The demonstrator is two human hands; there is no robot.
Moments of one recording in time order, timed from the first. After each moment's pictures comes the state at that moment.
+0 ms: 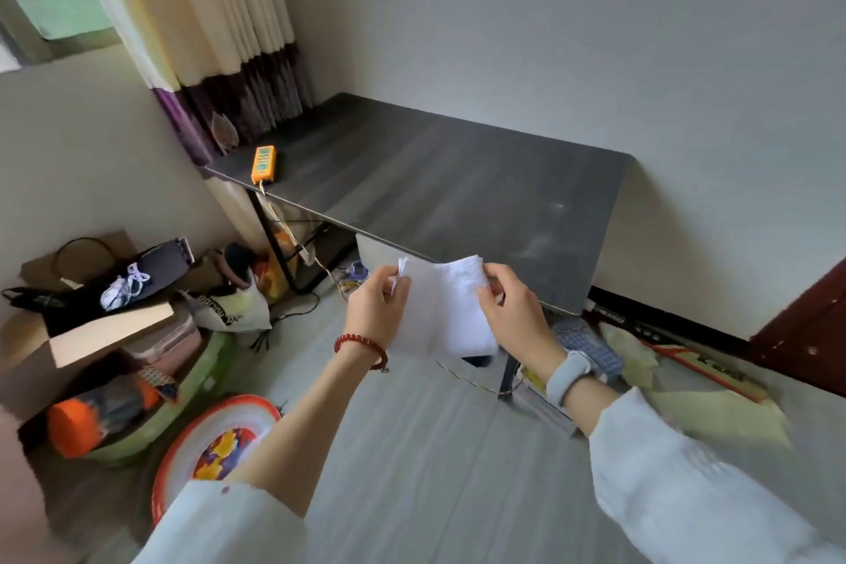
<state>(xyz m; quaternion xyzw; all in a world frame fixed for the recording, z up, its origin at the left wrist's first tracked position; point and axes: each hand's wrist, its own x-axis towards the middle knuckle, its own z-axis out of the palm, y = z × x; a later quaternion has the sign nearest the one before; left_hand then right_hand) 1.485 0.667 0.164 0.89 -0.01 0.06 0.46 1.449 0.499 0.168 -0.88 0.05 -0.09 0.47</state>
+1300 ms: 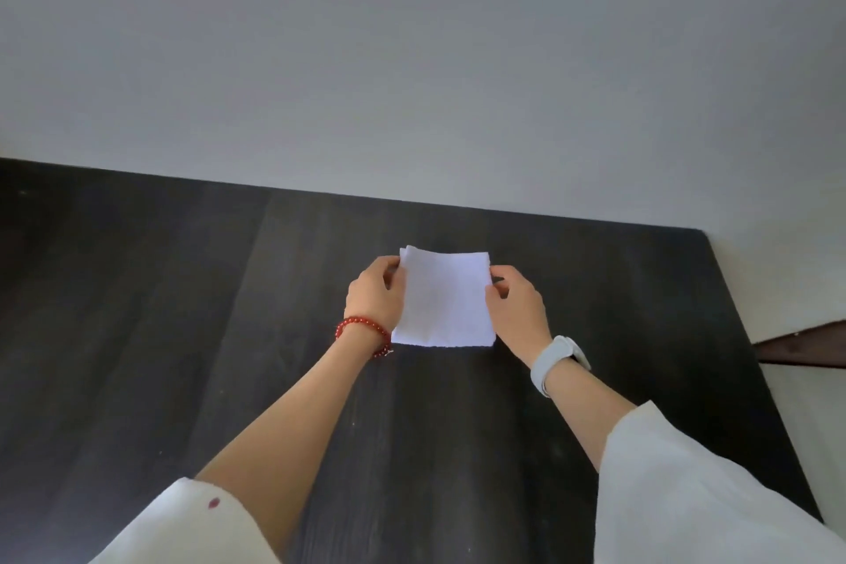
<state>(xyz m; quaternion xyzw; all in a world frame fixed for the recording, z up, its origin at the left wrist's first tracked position) 2.343 0.385 -0.023 0.86 -0.12 -0.23 0.45 2.236 0.248 -0.019 -0.82 0.41 -0.03 0.40</state>
